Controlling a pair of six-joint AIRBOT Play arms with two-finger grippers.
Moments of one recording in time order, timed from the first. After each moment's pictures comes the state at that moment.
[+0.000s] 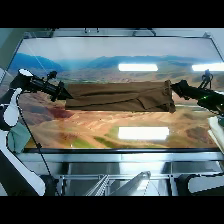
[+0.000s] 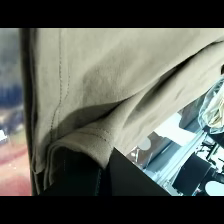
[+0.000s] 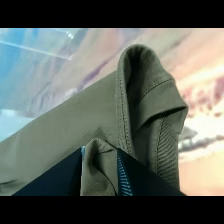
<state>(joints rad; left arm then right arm) 0.22 -2.13 1.78 0.76 -1.60 -1.31 -0.37 -1.68 1.03 -0.14 0.79 0.64</state>
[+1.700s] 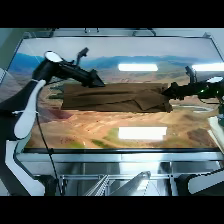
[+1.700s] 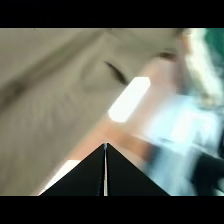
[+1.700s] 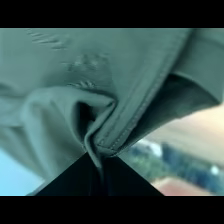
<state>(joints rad) -0.20 -1.94 1.78 0.64 -1.32 -1.20 -0.31 -1.78 1.31 -0.61 1.20 0.98</state>
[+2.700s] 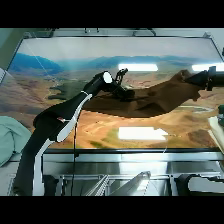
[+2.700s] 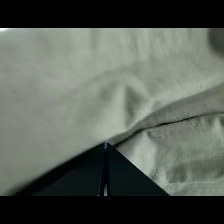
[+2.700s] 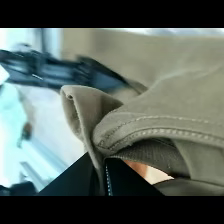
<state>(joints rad) -0.57 -2.22 2.01 0.90 -1.07 -1.48 -0.49 -1.50 1.36 -0.47 1.57 1.02</state>
